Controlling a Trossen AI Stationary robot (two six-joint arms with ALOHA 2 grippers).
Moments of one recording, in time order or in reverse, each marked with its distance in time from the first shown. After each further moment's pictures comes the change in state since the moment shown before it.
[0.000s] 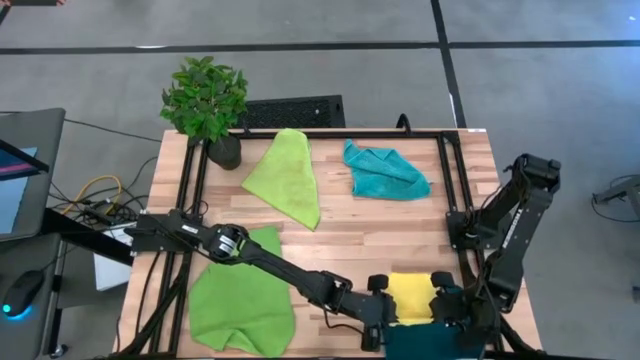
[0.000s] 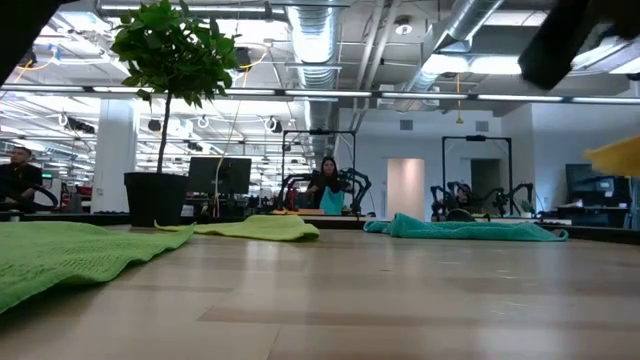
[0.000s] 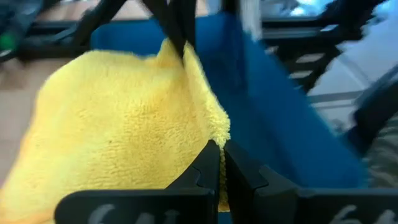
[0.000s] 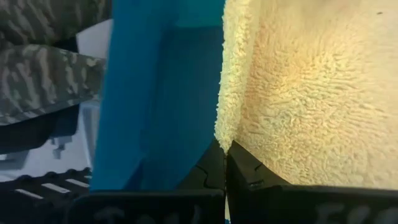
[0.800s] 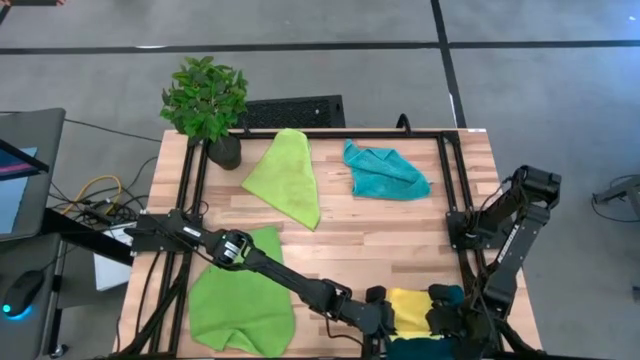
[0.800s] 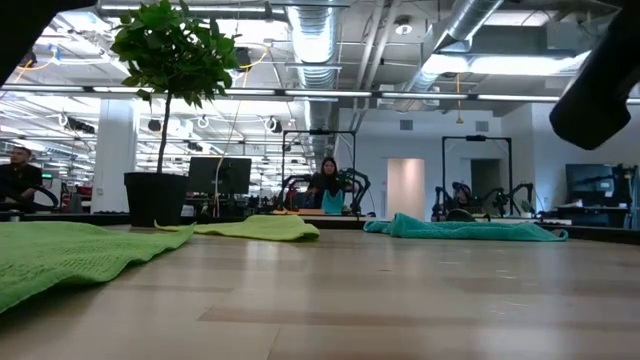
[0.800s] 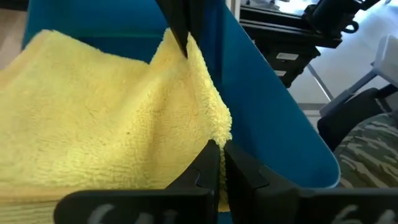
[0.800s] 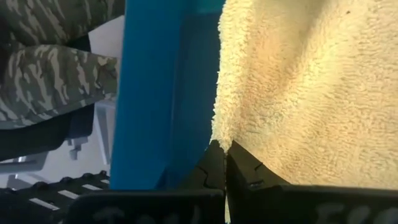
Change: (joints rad) left arm -0.023 0.070 0.000 0.085 0.053 -0.150; right arm 0.020 0.125 -0.001 0.154 -0.039 0.050
